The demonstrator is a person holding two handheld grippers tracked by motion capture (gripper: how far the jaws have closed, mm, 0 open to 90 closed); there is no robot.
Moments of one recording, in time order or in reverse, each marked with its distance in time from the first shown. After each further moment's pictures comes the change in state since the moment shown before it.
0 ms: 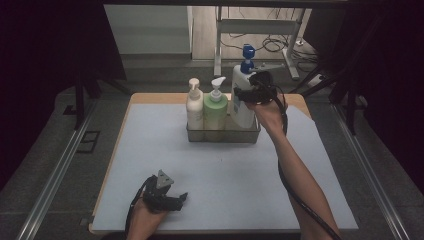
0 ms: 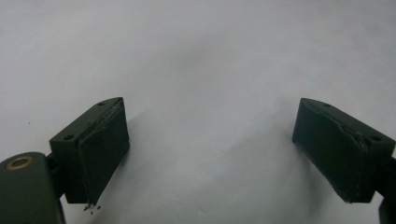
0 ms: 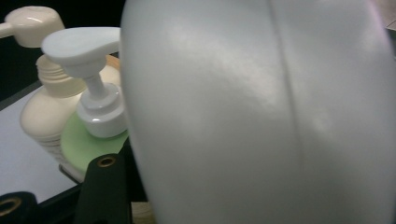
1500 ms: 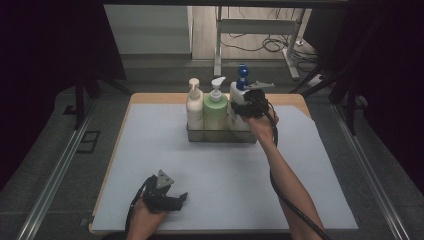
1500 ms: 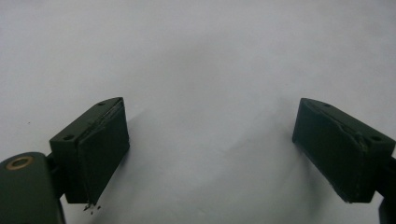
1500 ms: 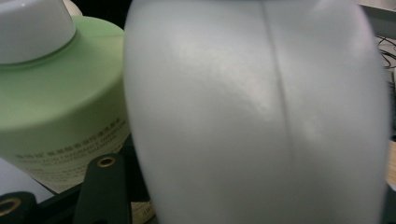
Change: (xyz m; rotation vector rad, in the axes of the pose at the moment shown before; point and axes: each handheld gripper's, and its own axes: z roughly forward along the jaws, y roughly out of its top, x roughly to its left) left arm 0.000 0.000 0.000 0.005 0.002 0.002; right arm -0.003 -0.055 0.049 0.016 -0.012 0.008
